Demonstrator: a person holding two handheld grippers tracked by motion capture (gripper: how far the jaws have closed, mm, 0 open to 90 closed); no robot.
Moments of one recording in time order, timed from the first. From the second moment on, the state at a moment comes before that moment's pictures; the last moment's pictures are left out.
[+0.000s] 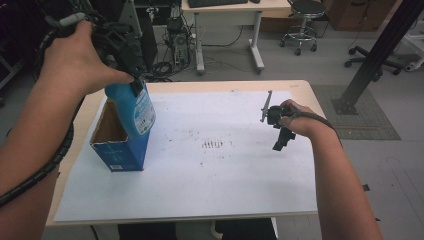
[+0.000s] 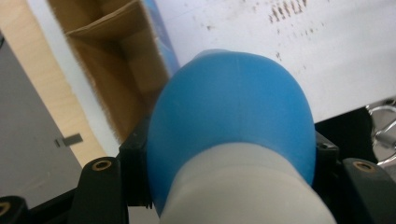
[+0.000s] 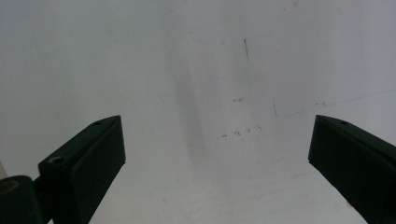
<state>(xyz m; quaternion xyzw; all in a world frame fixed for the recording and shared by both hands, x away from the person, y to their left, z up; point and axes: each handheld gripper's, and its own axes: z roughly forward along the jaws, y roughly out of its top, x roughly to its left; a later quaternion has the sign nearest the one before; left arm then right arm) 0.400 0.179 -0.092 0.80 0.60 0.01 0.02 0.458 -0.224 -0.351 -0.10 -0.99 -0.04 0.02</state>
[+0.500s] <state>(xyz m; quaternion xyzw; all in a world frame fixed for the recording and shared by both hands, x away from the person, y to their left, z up) 0.410 0.208 -0.075 0.76 0.65 0.02 0.02 0.457 -0.218 -0.352 -0.10 -0.99 -0.04 0.02</state>
